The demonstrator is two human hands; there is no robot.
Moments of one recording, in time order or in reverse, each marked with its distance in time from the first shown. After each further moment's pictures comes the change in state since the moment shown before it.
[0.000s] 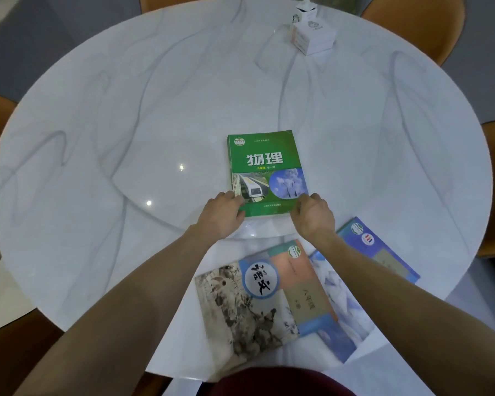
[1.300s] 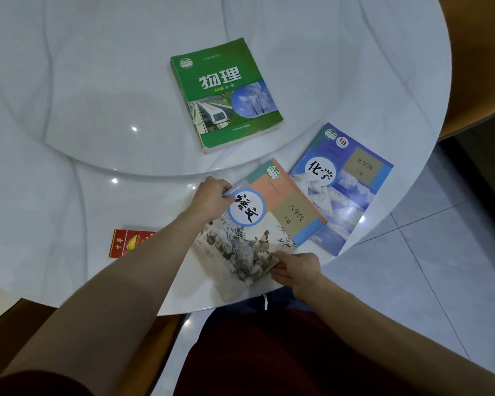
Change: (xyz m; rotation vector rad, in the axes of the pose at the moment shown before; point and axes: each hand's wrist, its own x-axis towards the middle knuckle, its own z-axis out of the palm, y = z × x) left_hand -0.054 0.009 0.081 -0.319 -0.262 -0.071; right_hand -0.214 0.020 0.110 1.240 -0.205 1.173
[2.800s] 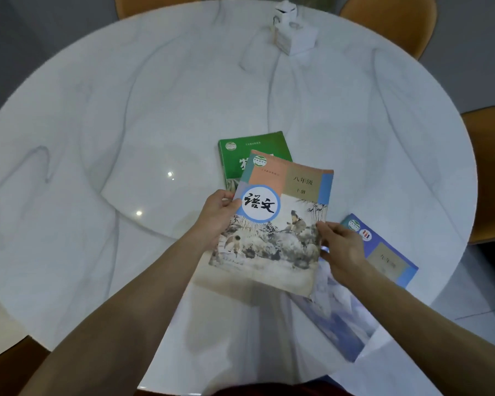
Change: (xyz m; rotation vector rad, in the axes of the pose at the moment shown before) left_hand 0.021 0.037 -0.106 -0.905 0.287 -0.112; right_hand -0.023 -0.195 0.017 0.048 -0.167 -0.545
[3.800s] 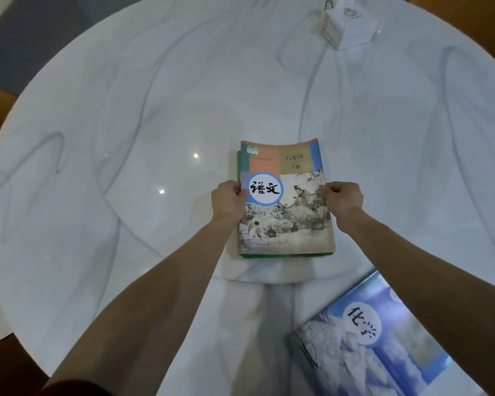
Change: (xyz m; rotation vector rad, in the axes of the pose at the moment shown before) left_hand 0.119 0.016 0.010 0.423 0.344 -0.019; right_hand 0.179 -0.079 0.092 -0.579 -0.024 -0.257
